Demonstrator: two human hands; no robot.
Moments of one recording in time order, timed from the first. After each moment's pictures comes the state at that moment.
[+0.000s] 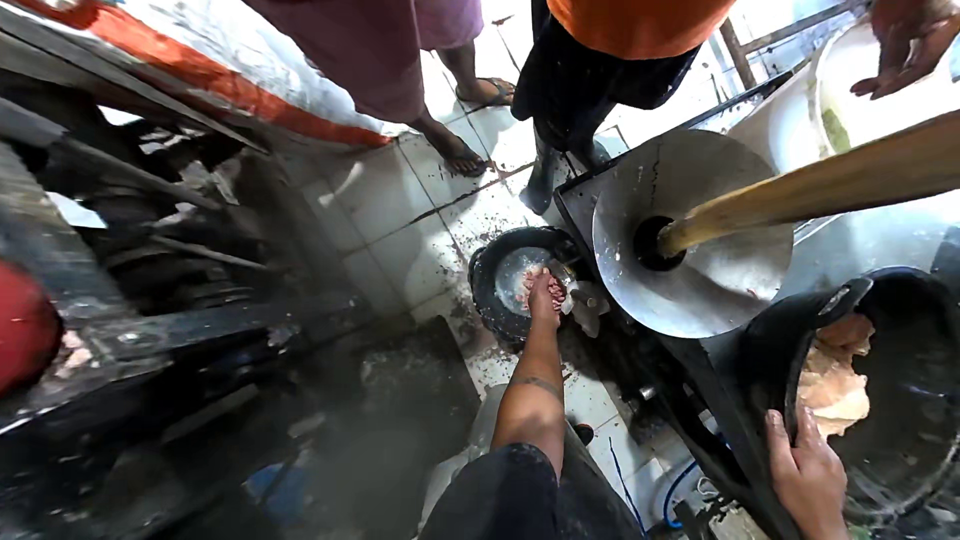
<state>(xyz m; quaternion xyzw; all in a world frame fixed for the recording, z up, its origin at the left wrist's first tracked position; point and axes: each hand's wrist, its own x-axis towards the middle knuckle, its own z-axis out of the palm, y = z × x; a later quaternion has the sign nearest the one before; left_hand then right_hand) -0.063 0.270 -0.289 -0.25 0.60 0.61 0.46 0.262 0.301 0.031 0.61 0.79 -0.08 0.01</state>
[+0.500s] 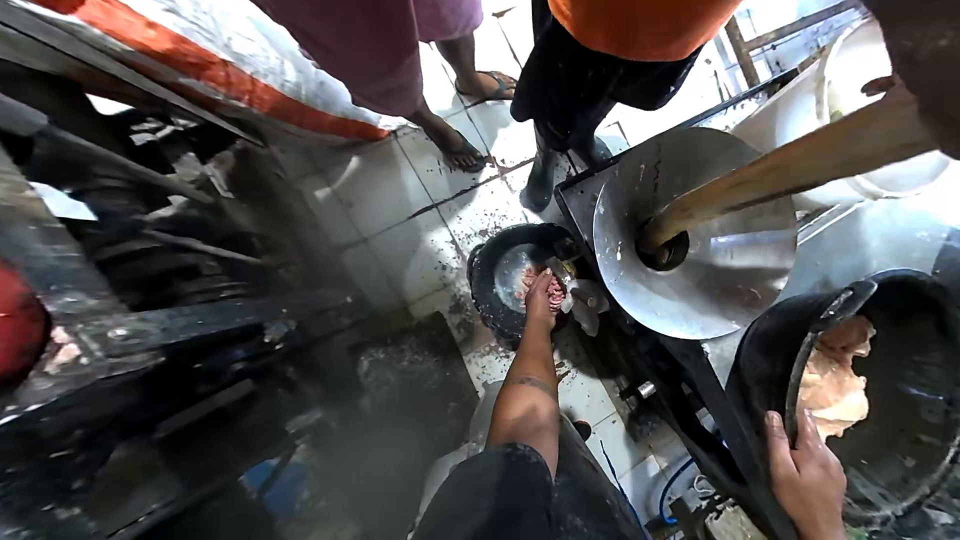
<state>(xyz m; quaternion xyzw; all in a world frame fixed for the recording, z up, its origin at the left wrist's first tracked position) -0.066 0.261 -0.299 -0.23 0.59 0.60 0.49 0.261 0.301 0.031 0.61 0.79 -0.08 0.01</state>
